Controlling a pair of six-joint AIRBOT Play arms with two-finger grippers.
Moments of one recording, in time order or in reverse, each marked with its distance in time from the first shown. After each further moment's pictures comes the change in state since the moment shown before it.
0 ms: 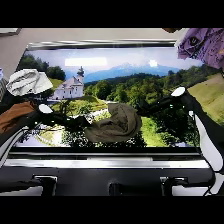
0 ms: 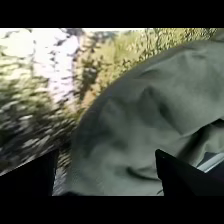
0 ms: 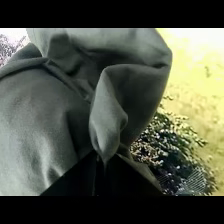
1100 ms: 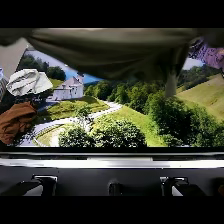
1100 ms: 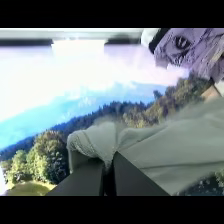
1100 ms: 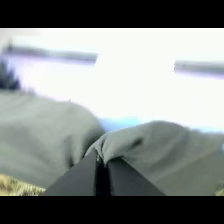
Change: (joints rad) left arm 0.093 0.285 1.141 0.312 -0.205 -0.217; right arm 0.000 0.609 0.669 -0.359 -0.068 0.041
